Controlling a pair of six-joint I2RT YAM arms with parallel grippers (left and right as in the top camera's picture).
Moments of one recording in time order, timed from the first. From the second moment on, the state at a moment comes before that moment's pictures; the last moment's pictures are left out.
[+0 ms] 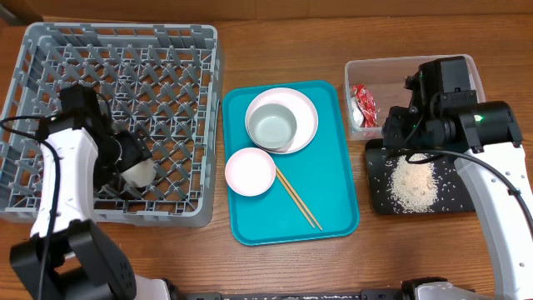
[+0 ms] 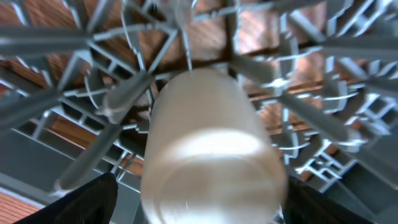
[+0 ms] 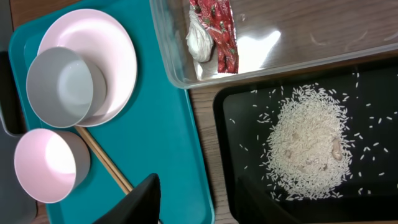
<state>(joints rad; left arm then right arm) 0.33 1.63 1.28 -1.08 0.02 -0.26 0.12 1.41 1.43 -1.18 -0.08 0.31</state>
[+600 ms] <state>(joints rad) -0.18 1.44 1.32 -0.93 0.15 -0.15 0.12 1.41 1.43 -1.18 -0.08 0.31</state>
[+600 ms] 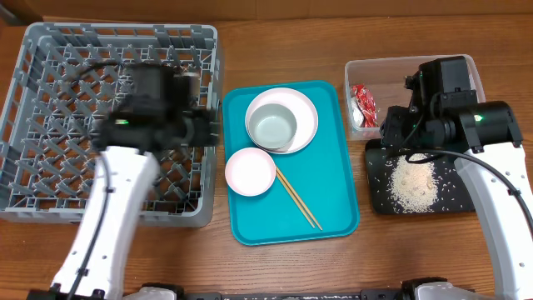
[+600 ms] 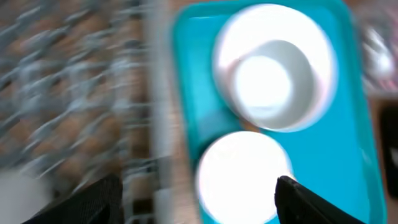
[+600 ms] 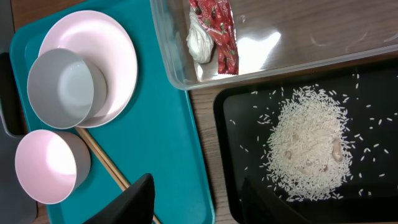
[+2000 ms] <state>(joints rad) -0.61 1.90 1.42 -1.13 0.07 -0.10 0.12 1.41 1.43 -1.19 -0.08 0.31</state>
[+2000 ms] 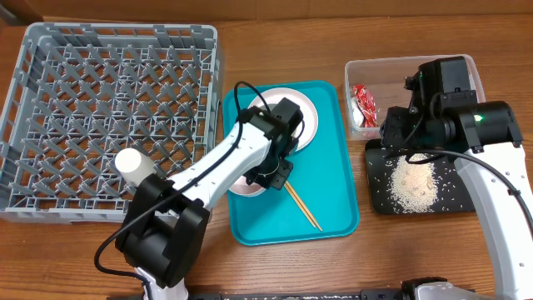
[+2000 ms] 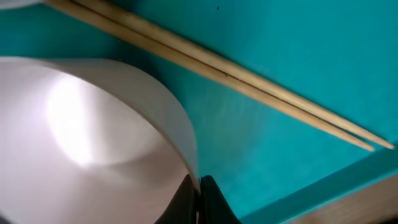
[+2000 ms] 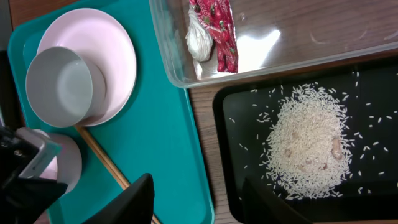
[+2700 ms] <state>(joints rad) -0.25 1.76 1.82 -1.16 0.12 -0.02 0.12 1.41 1.43 -1.19 -0.08 0.31</state>
